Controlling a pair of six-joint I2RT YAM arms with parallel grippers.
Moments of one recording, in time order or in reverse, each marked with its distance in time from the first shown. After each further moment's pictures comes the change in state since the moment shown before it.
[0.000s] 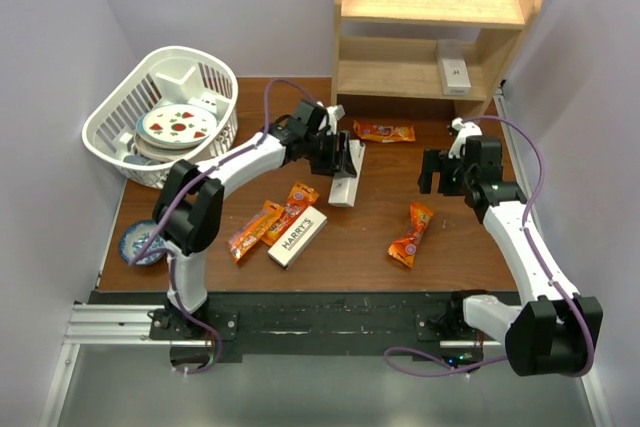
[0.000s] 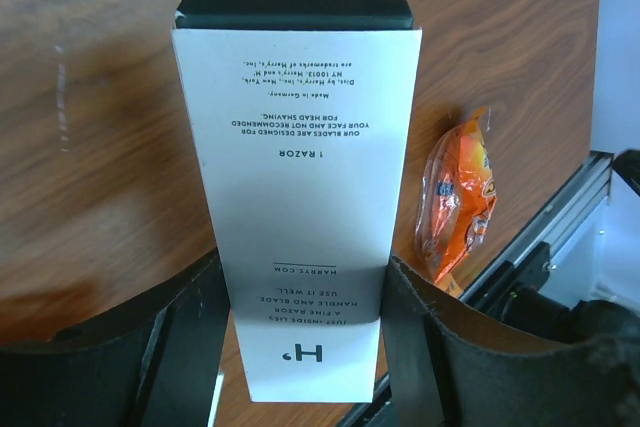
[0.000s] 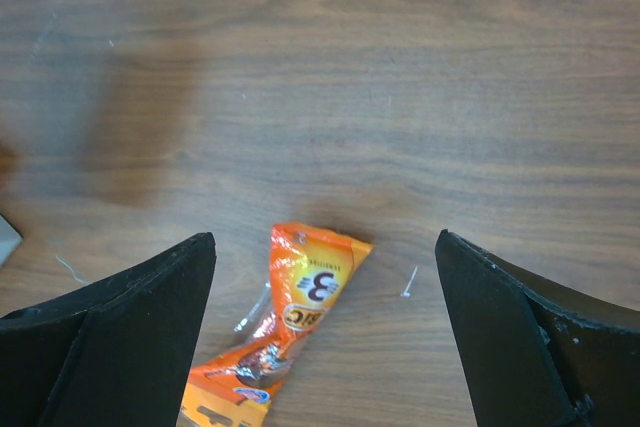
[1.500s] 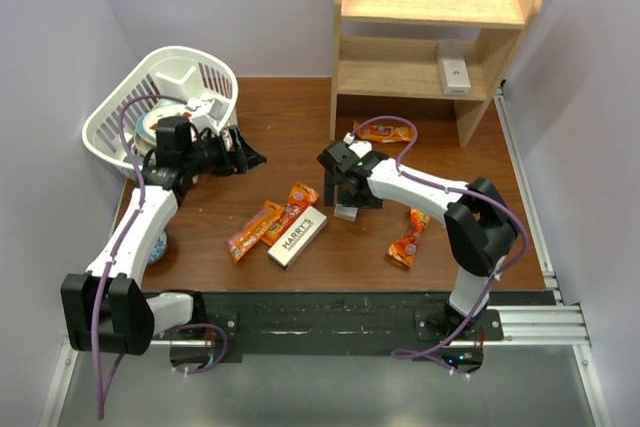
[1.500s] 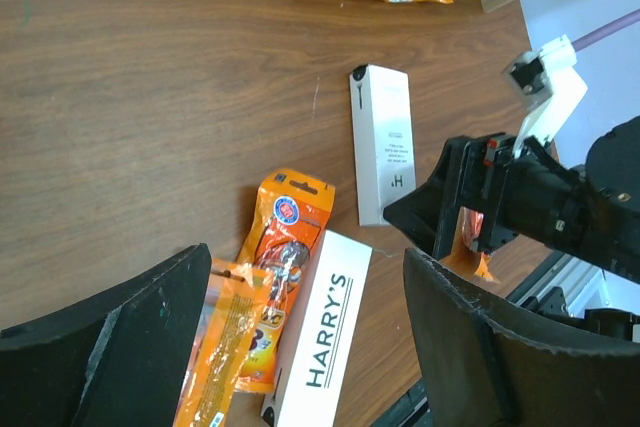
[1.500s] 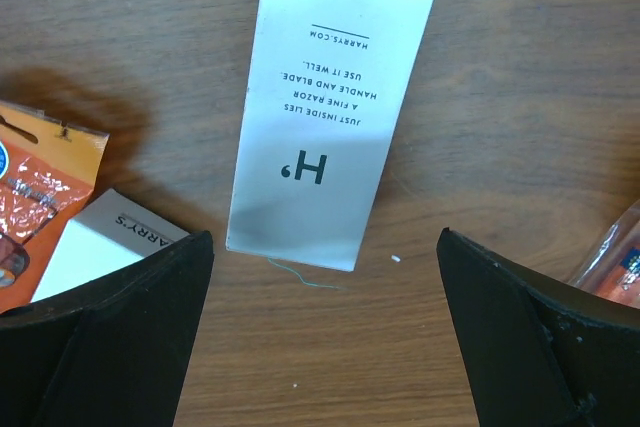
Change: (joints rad) left arm 0.540 -0.742 -0.597 0.133 0.195 0.164; right arm 0.713 0.690 0.452 -0.264 0.446 0.710
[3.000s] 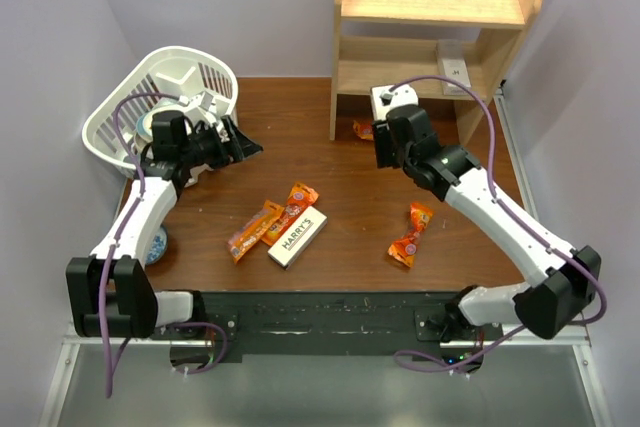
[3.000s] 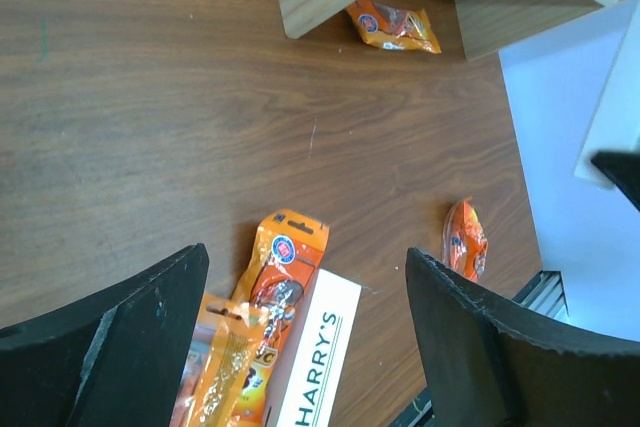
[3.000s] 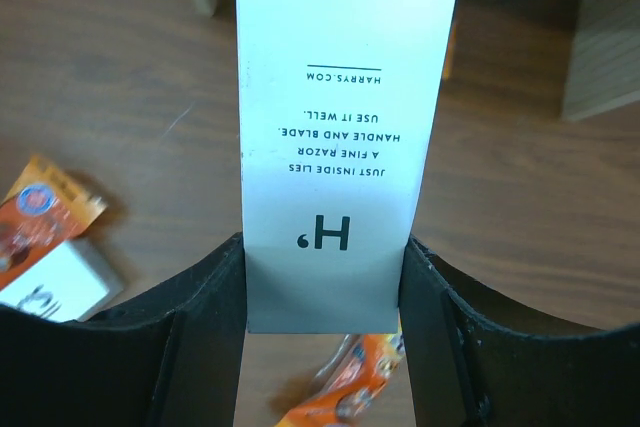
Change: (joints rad) left arm 0.053 0.074 0.017 0.090 0.037 -0.089; right arm -0.166 -0.476 -0.027 0.126 0.053 -0.627
